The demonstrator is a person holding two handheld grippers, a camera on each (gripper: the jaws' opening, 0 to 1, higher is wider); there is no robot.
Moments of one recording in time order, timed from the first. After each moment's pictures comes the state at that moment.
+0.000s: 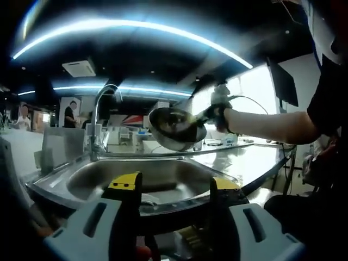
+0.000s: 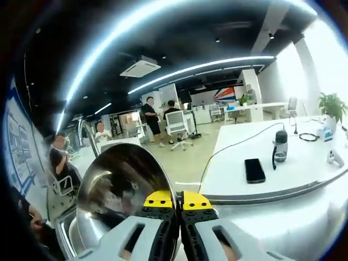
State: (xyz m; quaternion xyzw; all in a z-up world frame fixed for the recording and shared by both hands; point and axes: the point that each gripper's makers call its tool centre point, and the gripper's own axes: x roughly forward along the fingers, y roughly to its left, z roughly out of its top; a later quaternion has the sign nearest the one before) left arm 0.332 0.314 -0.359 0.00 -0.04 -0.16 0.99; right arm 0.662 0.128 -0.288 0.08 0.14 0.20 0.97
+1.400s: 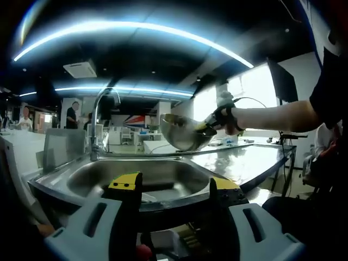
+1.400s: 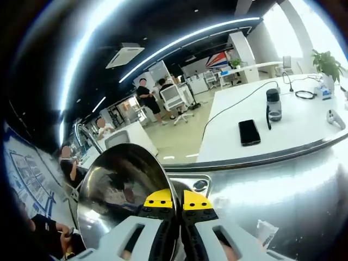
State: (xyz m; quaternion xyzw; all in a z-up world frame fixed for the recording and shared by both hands) left arm 0.319 0.300 -0.358 0.00 -0.04 -0.16 0.99; right arm 0.640 0.083 -0.319 0.16 0.27 0.21 0.93
